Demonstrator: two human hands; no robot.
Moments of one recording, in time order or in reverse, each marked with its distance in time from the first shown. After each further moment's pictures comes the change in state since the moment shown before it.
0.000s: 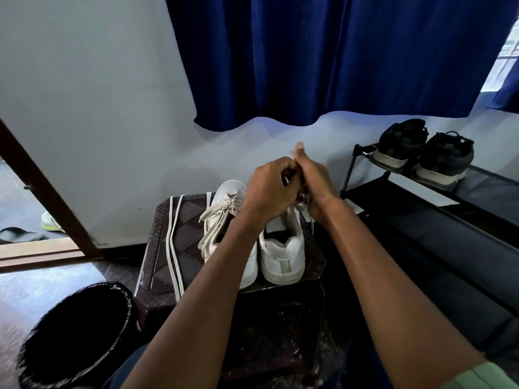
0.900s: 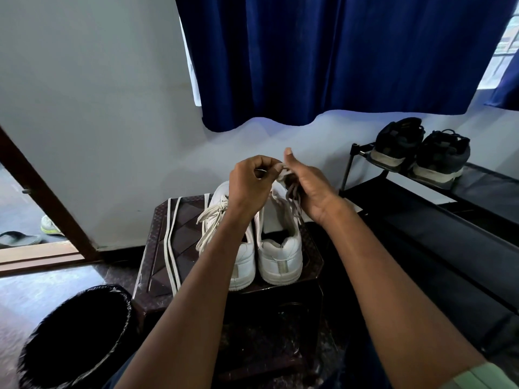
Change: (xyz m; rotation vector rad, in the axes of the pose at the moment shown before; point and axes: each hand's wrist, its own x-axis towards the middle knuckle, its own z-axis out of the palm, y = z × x) left_hand 0.006 -0.024 -0.010 -0.223 0.143 -0.160; right_hand 0.003 0.004 -0.005 0.126 -0.130 0.115
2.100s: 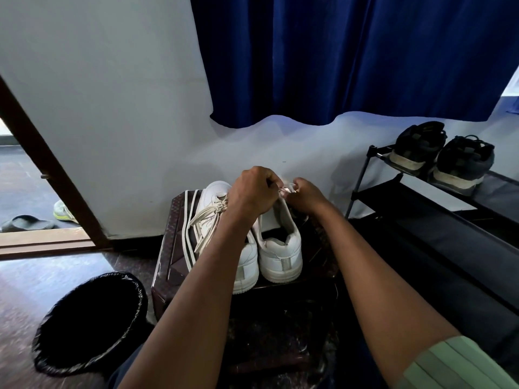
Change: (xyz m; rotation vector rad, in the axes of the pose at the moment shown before) left_hand 0.003 -0.033 -0.031 0.466 -0.178 -0.108; right_hand 0.061 0.056 0.015 -0.995 0.040 -0.069
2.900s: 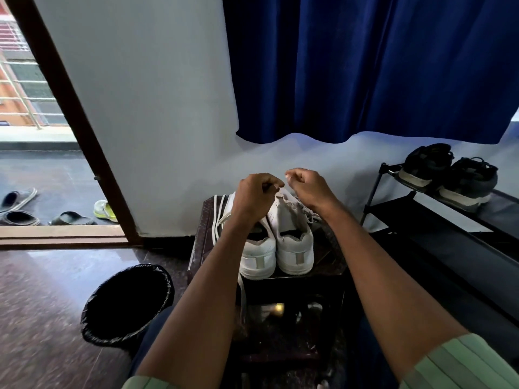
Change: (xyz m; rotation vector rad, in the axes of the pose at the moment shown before) left_hand -0.044 -0.002 -0.051 -0.175 0.192 0.062; right_hand -0.064 -0.074 -0.029 0.176 0.074 -0.268
